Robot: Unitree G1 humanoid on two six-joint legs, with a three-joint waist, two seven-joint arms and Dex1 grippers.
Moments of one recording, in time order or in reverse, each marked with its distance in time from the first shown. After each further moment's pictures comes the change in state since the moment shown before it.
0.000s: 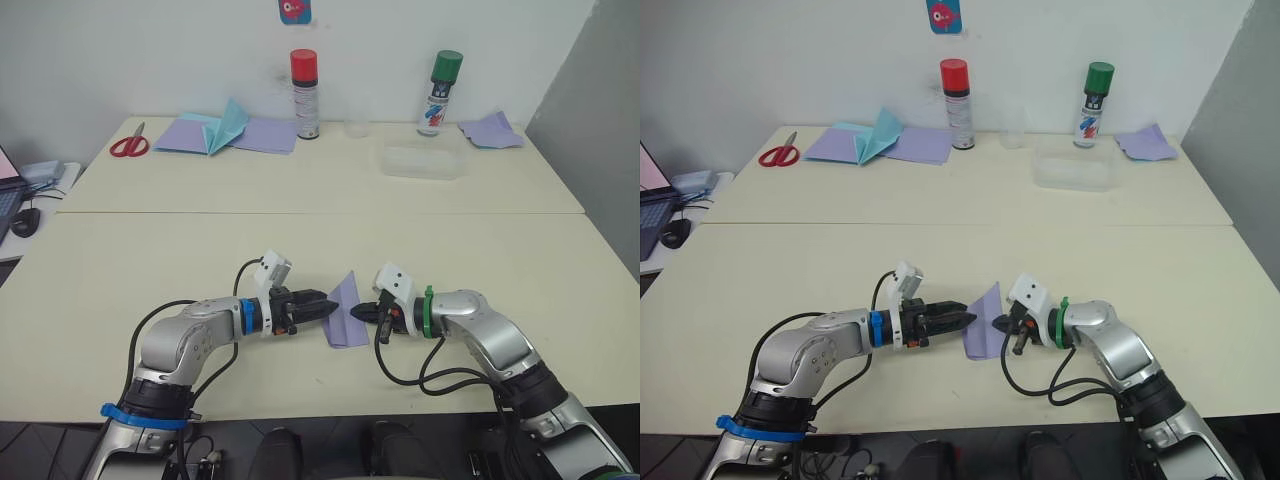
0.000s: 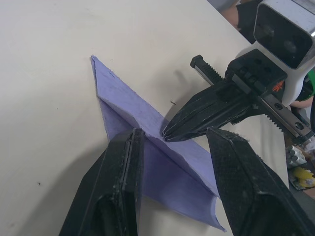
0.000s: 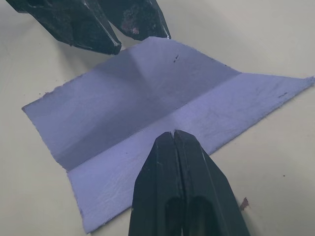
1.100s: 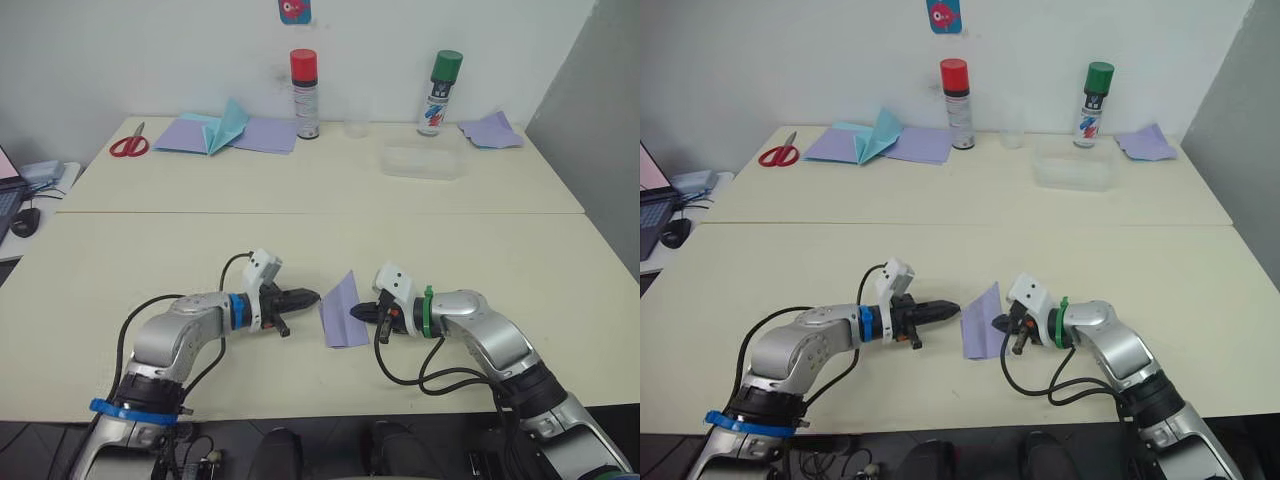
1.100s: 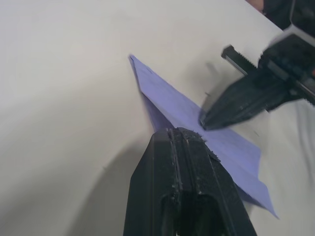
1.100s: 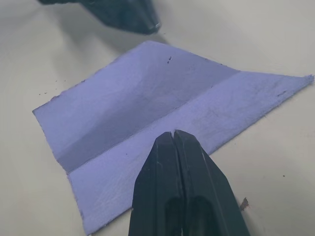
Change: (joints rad) left arm -0.050 0.042 -0.008 0.105 0.078 -0.126 -0.029; right arm -0.002 0.003 -0.001 0.004 0.000 0.000 -0.001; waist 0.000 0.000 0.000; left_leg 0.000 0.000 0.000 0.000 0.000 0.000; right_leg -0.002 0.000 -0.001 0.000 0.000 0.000
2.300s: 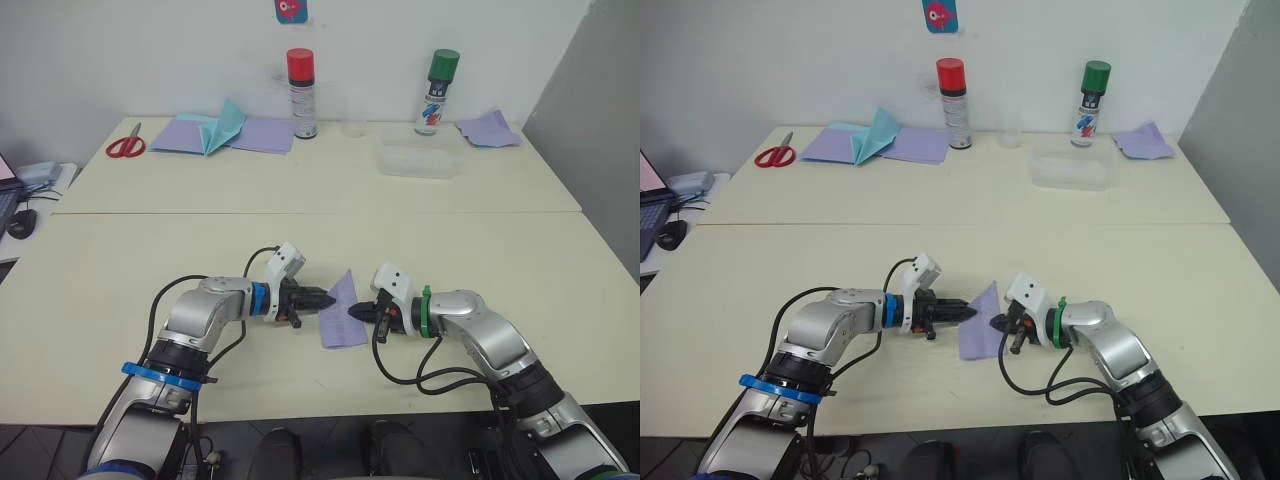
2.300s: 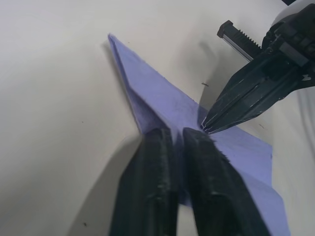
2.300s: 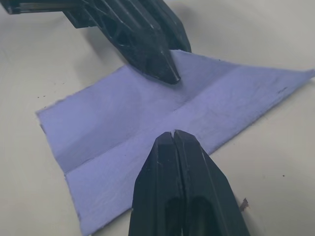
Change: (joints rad) left arm -0.148 -0.033 -0.131 0.173 0.128 0.010 -0.140; right arm -0.001 0.015 -0.001 0.006 0.000 -0.002 -0.007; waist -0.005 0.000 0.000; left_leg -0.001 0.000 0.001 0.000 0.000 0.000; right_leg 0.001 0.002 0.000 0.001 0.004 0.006
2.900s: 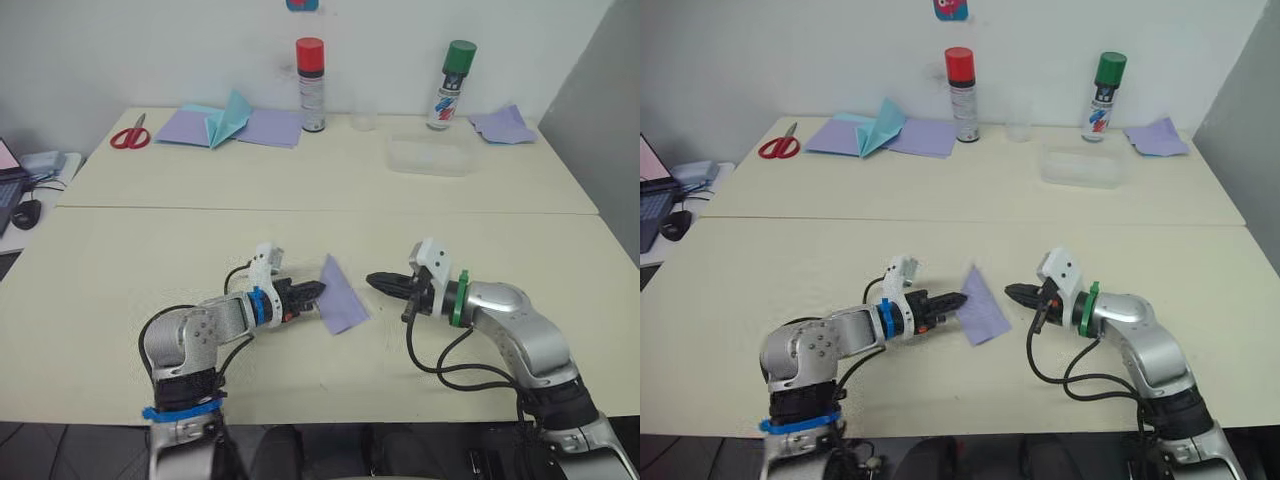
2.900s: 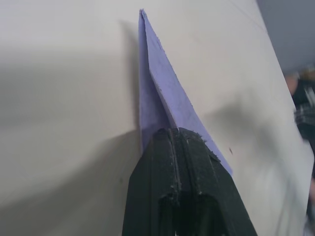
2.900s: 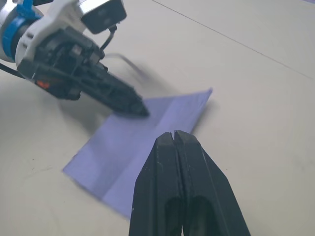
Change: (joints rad) left arm 0.085 -0.485 0.615 -0.461 -0.120 0.756 0.690; right arm 0.118 -0.034 -0.219 -0.202 0.112 -0.079 -0.013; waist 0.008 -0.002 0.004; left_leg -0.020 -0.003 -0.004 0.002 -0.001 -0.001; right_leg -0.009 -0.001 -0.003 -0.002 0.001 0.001
